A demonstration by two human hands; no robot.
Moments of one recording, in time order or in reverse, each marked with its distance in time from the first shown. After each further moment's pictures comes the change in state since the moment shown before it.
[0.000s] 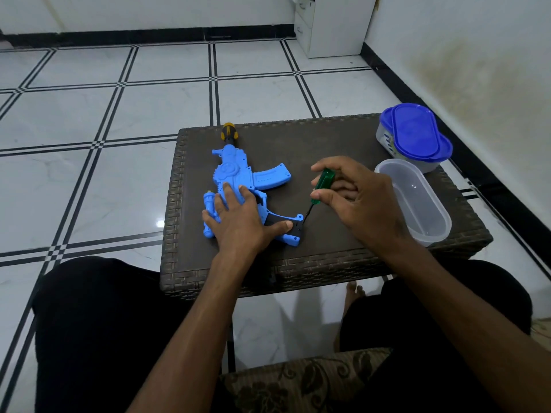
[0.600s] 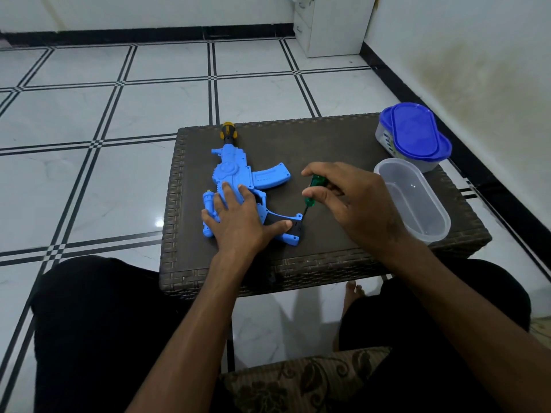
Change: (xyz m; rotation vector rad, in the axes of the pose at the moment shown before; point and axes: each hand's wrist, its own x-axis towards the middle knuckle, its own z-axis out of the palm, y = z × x) left_hand 0.000 -0.001 0.001 0.004 0.013 0.007; right_hand 0.005 -0.001 0.002 -0.281 -0.034 -0.228
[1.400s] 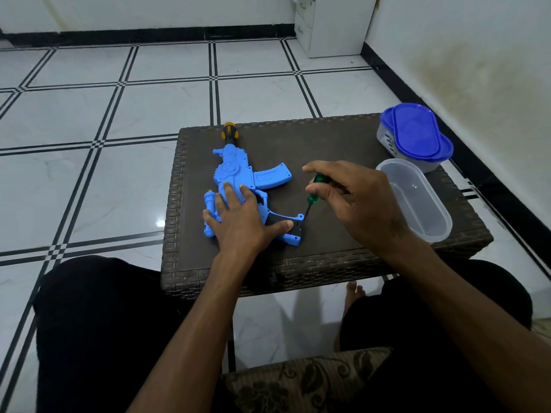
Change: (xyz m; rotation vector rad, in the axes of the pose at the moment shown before) left_hand 0.000 -0.001 0.001 0.006 0.007 0.001; right_hand 0.003 -0.001 -0.002 0.022 0.028 -0.002
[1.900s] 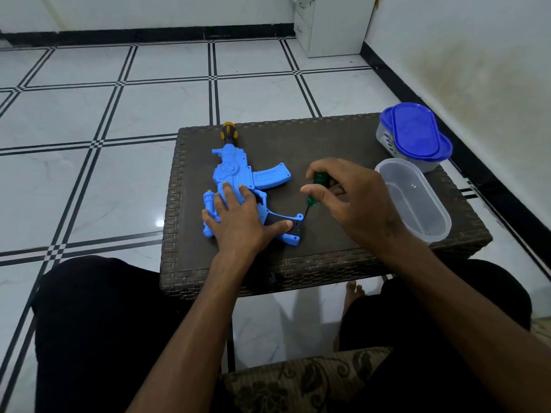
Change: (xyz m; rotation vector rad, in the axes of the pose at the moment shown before) left_hand 0.001 0.000 0.001 -0.007 0.001 -0.005; right_hand 0.001 -0.001 0.002 -0.011 -0.023 0.033
